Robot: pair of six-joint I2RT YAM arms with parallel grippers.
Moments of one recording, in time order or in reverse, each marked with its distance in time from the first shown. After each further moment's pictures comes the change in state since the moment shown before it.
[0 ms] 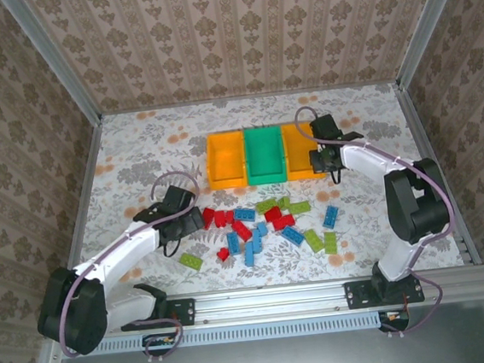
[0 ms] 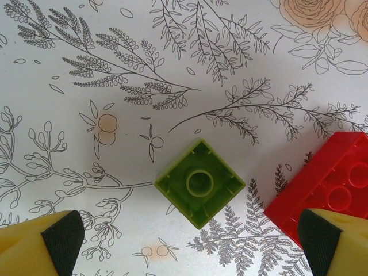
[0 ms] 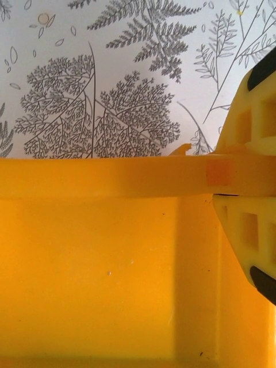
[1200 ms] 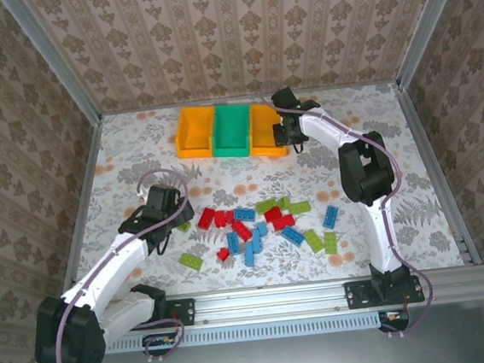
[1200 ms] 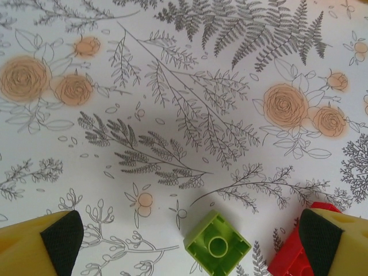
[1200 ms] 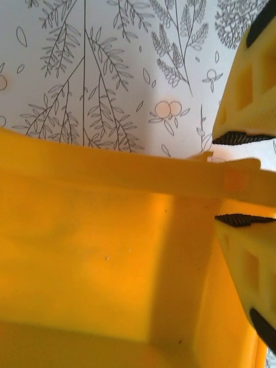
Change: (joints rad) left arm 0.091 -0.156 -0.029 0.099 -0.080 0.145; right arm 0.088 0.530 0.731 -0.206 -0.076 0.064
